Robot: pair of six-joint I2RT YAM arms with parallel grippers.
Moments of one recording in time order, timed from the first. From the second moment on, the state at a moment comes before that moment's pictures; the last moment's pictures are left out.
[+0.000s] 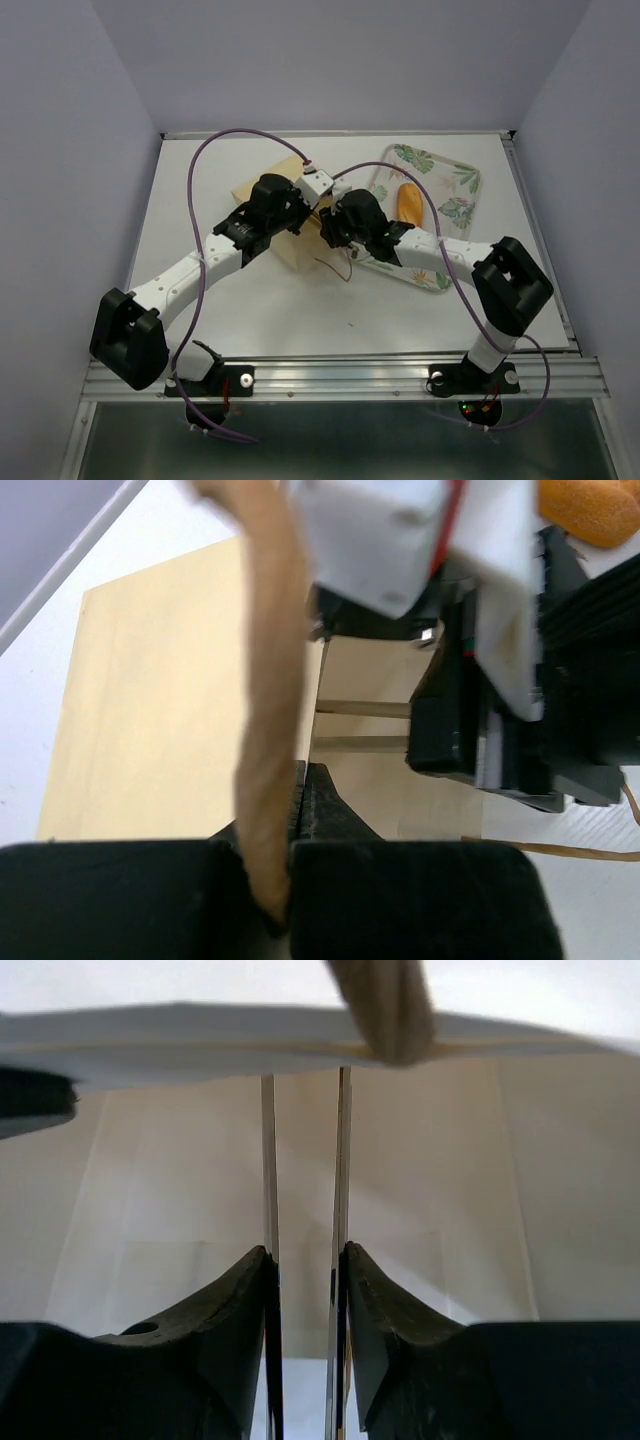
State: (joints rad) left arm -0.61 1.34 1.02 -0.15 0.05 0.30; right arm 0.77 1.74 1.11 0.09 0.06 0.14
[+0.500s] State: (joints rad) left arm -0.61 1.35 1.04 -0.11 -0.02 0.26; right arm 0.77 1.46 1.01 -0.05 0.08 0.21
